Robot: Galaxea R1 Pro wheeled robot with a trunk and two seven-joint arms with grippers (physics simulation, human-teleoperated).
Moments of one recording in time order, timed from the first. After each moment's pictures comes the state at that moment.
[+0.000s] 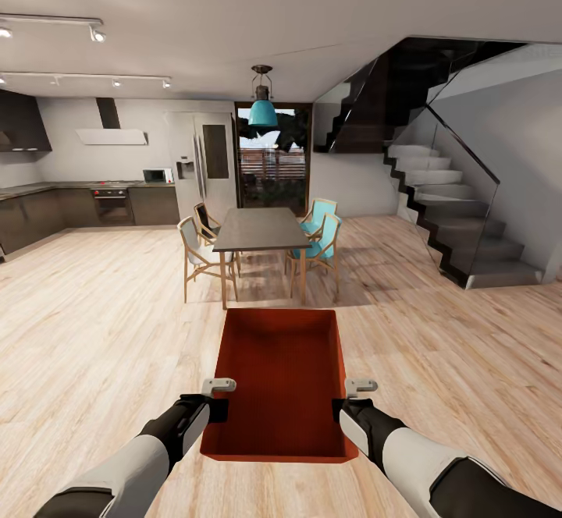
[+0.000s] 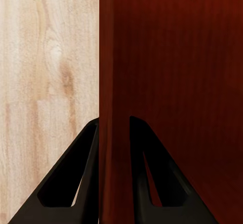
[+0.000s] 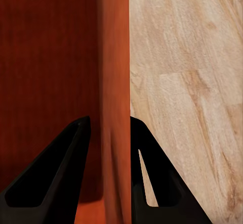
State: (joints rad) left arm -0.73 -0.09 0.00 -0.28 0.02 0.36 0.08; right arm -0.80 0.11 0.55 -0.12 -0.55 0.19 -0.32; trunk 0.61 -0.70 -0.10
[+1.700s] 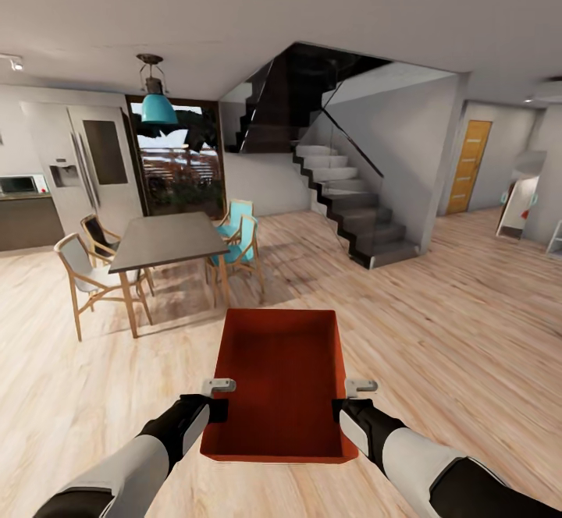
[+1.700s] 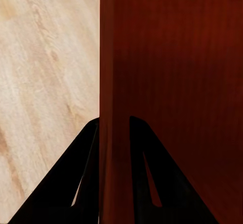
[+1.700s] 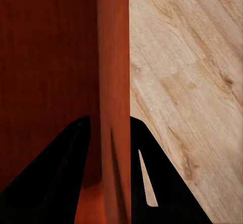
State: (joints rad) left arm -0.73 -0.09 0.00 -0.28 0.03 0.36 0.08; right arm -0.80 0.11 0.55 -0.12 -0.55 0.19 -0.32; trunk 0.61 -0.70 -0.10
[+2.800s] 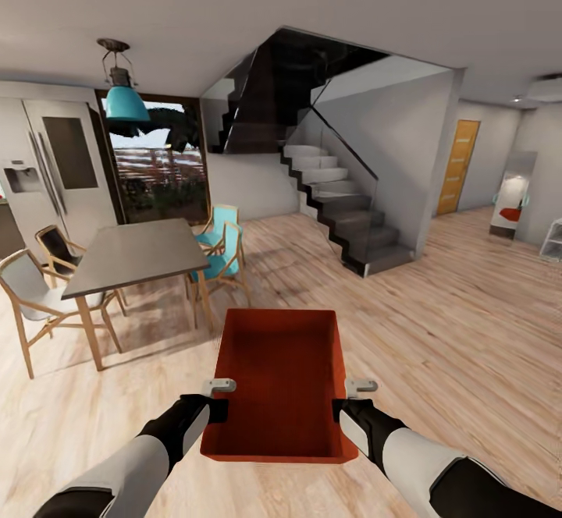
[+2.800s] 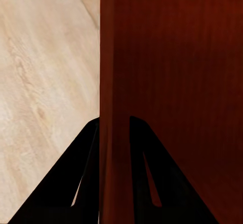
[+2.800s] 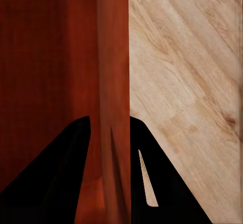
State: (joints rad) left arm -0.73 -0.09 0.00 -0.28 0.03 0.36 0.08; right arm -0.80 0.11 0.55 -0.12 -0.56 0.19 -0.32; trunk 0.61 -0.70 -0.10
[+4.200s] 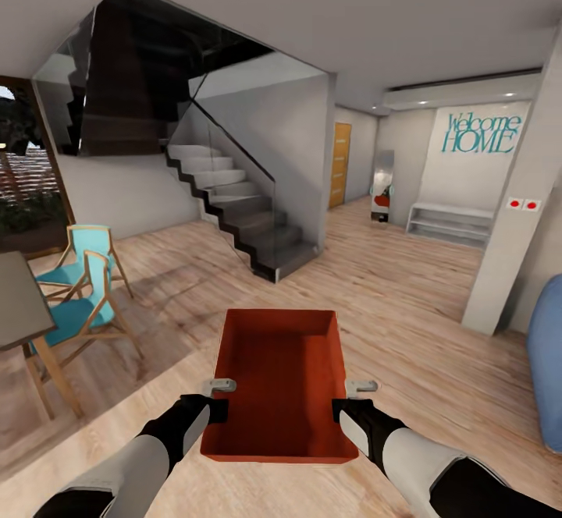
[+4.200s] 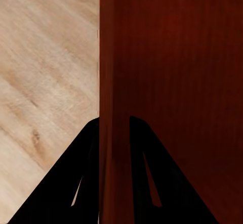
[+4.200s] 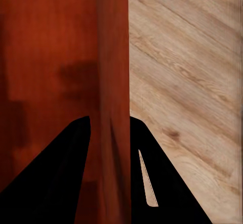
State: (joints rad) left arm -0.73 -0.09 0.00 -0.28 0.03 0.36 0.09; right arm -0.80 0.11 0.56 -0.12 -0.56 0.19 -0.32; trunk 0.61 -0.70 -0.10
